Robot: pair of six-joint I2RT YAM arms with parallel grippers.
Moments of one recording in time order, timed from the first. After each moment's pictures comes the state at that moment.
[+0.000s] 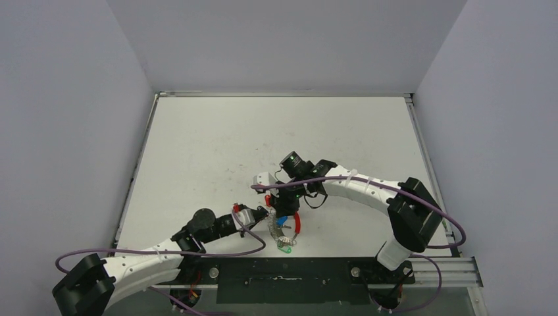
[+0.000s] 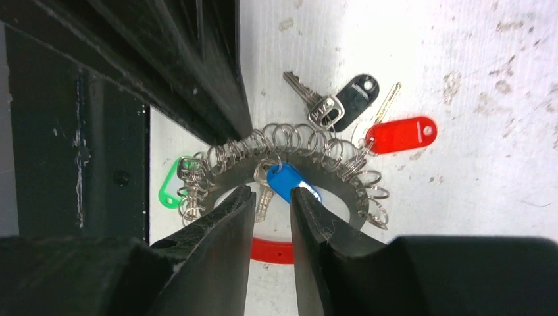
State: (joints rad) left arm -0.88 0.76 0.03 0.68 0.30 0.19; right arm 0.87 1.63 1.12 -0.58 -0.61 -0.57
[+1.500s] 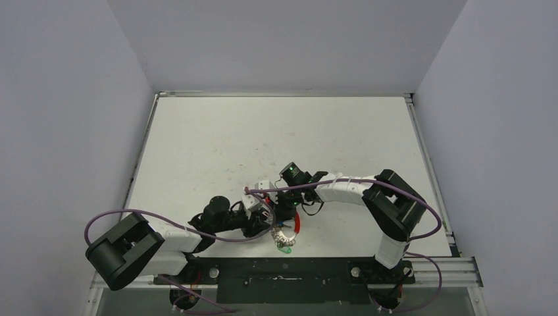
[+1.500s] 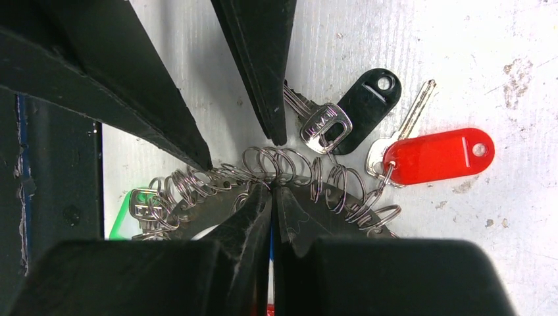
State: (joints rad) left arm -0.75 1.25 0.09 0.78 0.46 -0.09; right arm 0.86 1.76 0.95 -0.25 -0.66 -0.49
